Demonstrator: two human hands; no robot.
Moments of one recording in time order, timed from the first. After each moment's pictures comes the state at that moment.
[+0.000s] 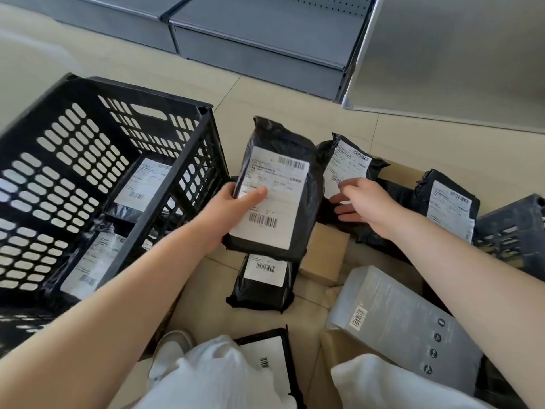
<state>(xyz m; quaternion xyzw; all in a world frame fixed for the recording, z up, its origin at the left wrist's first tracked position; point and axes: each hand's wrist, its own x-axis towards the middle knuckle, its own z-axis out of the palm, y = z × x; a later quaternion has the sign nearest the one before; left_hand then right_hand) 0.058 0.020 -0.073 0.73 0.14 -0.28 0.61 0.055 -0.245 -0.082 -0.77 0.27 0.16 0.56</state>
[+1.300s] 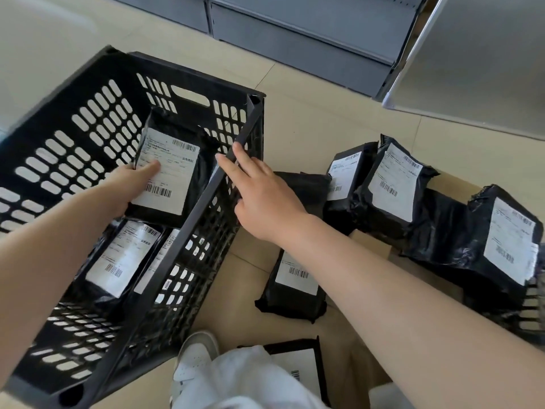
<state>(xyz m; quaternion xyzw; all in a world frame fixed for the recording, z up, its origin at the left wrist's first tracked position) 0.139 0.248 -0.114 0.77 0.33 -0.17 0.51 0.085 -0.012 -0.077 -0.94 -0.22 0.11 0.21</state>
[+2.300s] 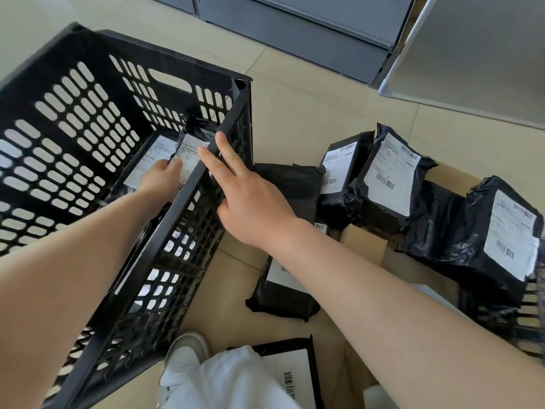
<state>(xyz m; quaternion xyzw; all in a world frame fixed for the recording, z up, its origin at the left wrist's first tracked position) 0.156 0.177 -0.165 0.88 0.26 -0.14 0.38 0.084 -0.011 -0.094 -0.94 -0.21 0.11 0.24</state>
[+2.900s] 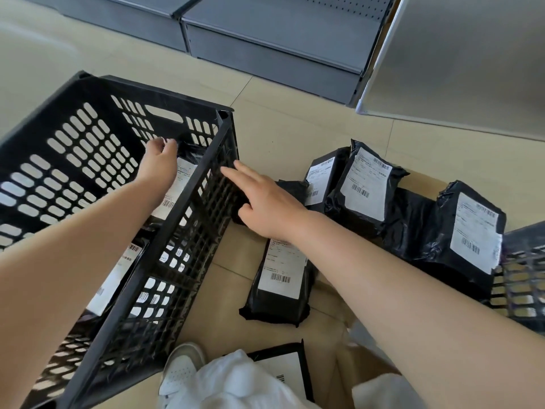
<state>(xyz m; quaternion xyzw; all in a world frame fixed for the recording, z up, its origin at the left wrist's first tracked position) 0.172 0.144 -0.099 0.83 0.24 -0.05 0.50 0.089 -0.066 -0.072 -0.91 -0.18 0.17 0.32</state>
